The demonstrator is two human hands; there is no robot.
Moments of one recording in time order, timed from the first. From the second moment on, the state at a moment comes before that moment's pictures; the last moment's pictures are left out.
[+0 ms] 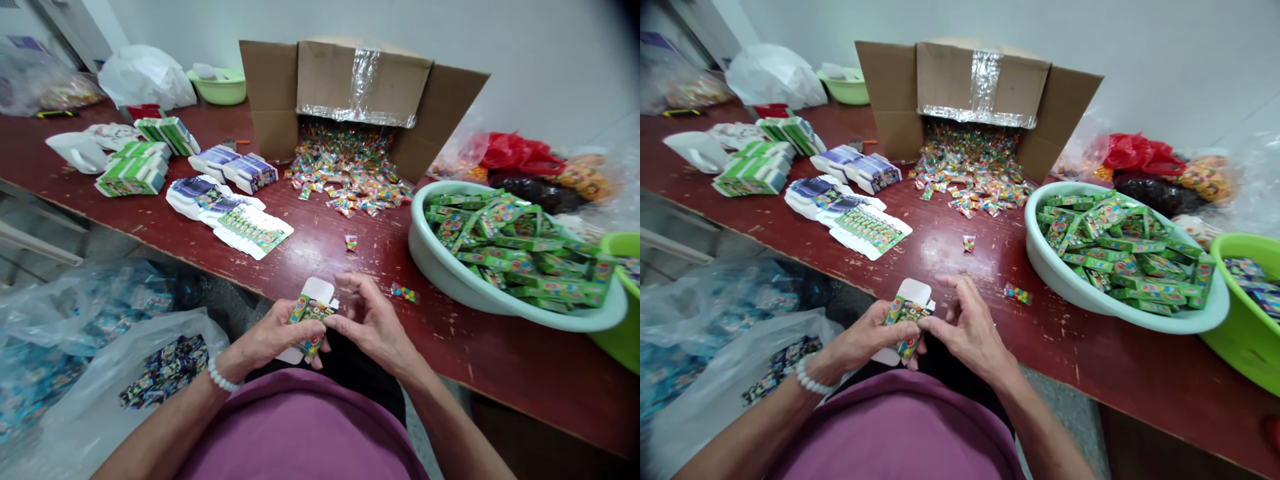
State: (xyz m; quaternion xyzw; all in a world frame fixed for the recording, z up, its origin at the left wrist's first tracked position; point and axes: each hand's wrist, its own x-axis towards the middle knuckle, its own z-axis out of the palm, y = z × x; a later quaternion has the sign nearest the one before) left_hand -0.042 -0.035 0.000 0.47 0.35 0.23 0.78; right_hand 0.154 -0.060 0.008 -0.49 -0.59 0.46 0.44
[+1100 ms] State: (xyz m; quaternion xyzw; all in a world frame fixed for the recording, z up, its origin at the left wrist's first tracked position) left_hand -0.035 -0.038 -0.007 0.56 0.41 0.36 0.62; right_hand 0.147 -0.048 -0.012 -0.46 -0.40 0.60 0.51
